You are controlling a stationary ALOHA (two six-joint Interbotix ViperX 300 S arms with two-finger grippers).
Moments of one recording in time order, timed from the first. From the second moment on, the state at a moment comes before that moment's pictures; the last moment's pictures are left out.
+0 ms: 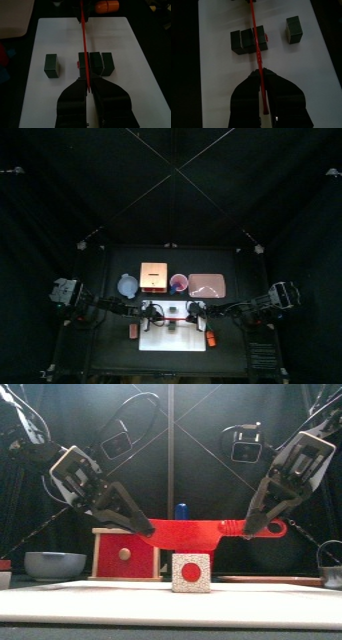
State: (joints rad) left arm -0.14 0.07 0.90 -0.07 -0.48 0.01; right arm 0.12 -0.16 0.95 0.65 -0.08 -0.31
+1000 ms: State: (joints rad) left arm -0.18 0.12 0.90 -0.16 -0.47 0.00; right arm 0.16 -0.11 0.94 0.69 -0.09 -0.31
